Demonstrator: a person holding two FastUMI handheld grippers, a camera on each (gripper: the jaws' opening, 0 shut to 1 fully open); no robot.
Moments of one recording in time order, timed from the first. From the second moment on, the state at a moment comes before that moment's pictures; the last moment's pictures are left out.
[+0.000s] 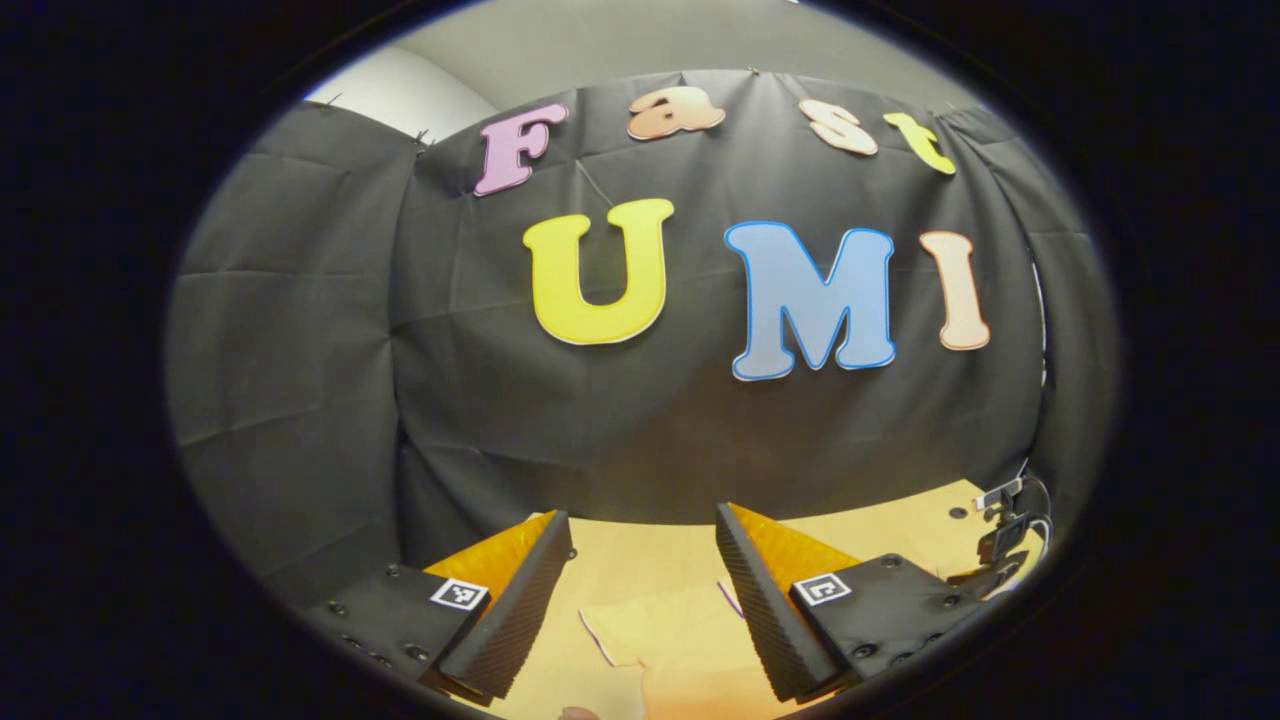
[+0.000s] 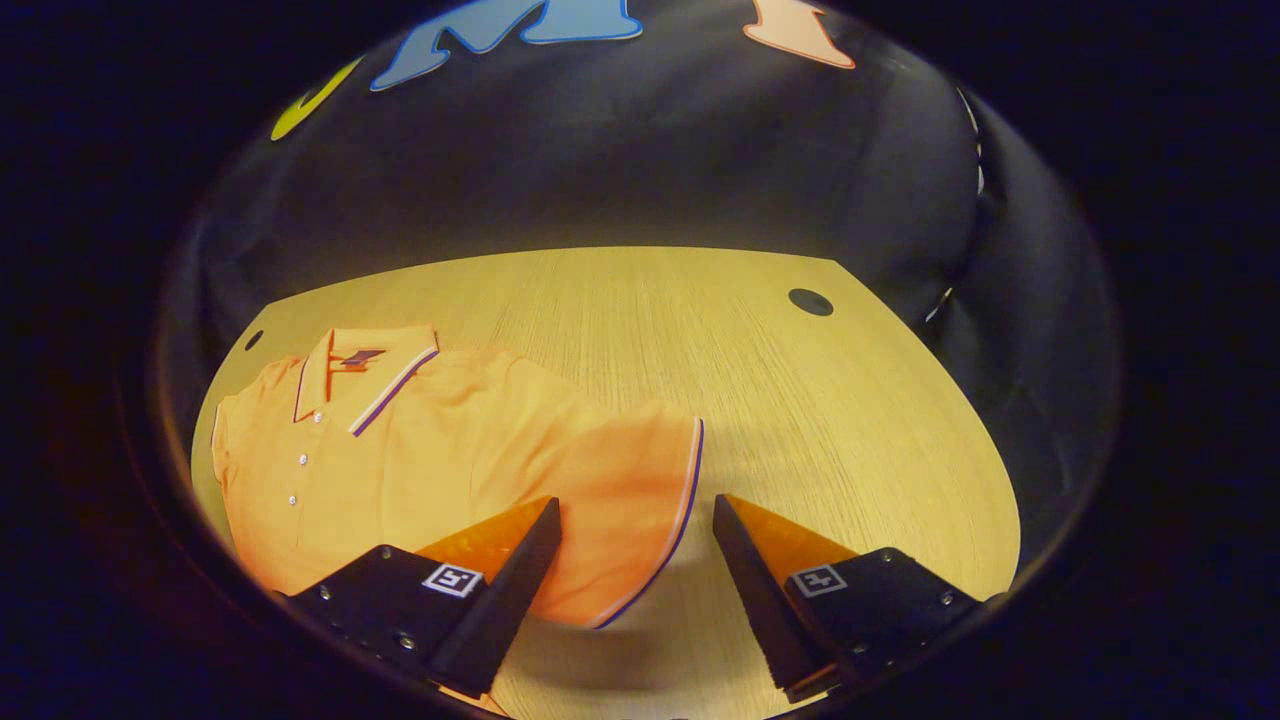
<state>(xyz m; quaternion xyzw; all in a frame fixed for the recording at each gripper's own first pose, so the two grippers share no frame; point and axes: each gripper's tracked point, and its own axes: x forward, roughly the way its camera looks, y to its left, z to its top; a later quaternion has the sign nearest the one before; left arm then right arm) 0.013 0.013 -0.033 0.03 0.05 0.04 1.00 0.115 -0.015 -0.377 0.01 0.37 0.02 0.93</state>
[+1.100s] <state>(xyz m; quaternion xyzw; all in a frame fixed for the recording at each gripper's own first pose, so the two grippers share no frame) 0.013 0.038 -0.046 0.01 0.06 0.06 1.00 0.135 0.077 -0.314 0.03 0.35 0.10 0.93</state>
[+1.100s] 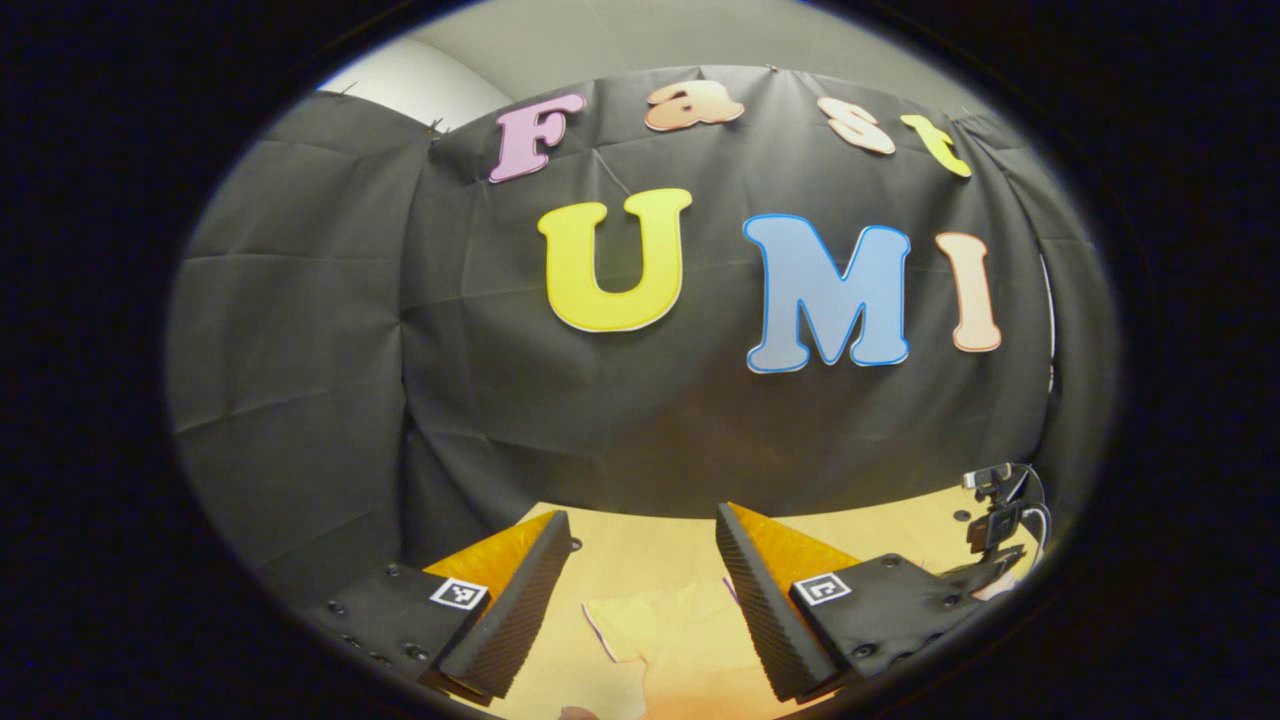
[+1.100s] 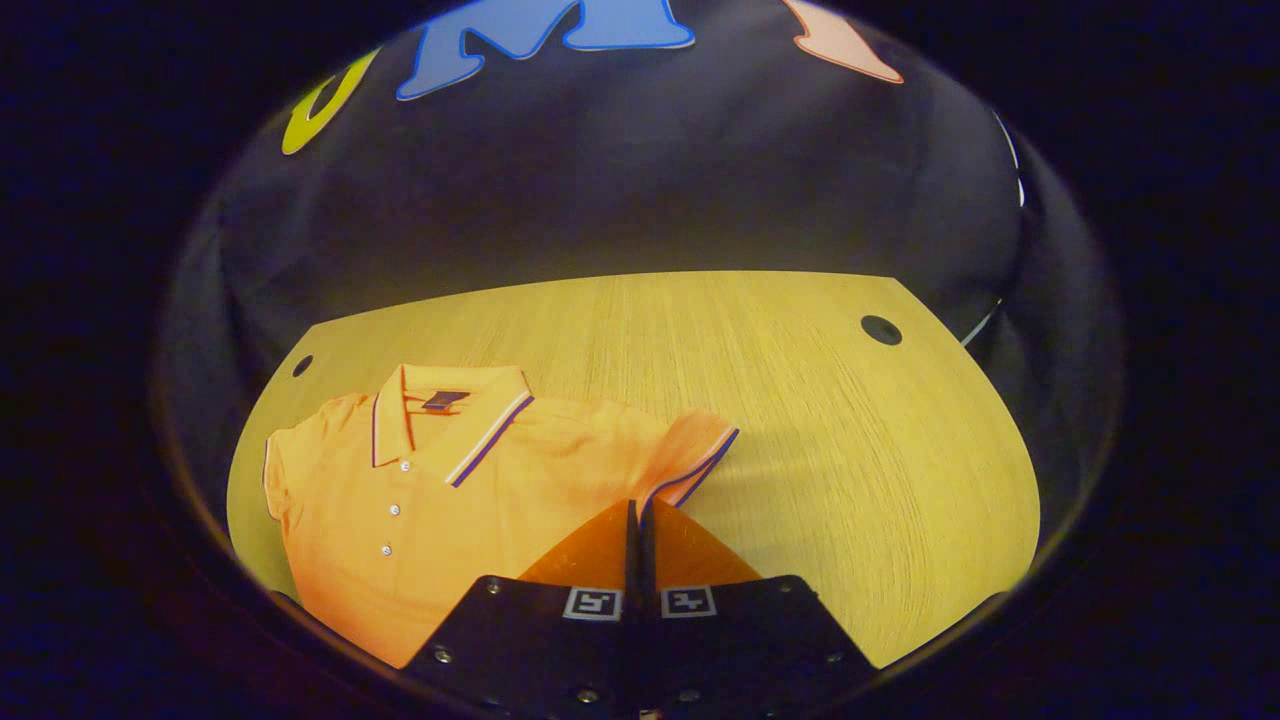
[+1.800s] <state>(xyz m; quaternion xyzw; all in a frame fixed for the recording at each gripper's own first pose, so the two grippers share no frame) -0.005 0.085 -0.068 0.01 0.07 0.09 0.99 0.072 0.247 -0.275 -0.05 0.32 0.28 0.90</state>
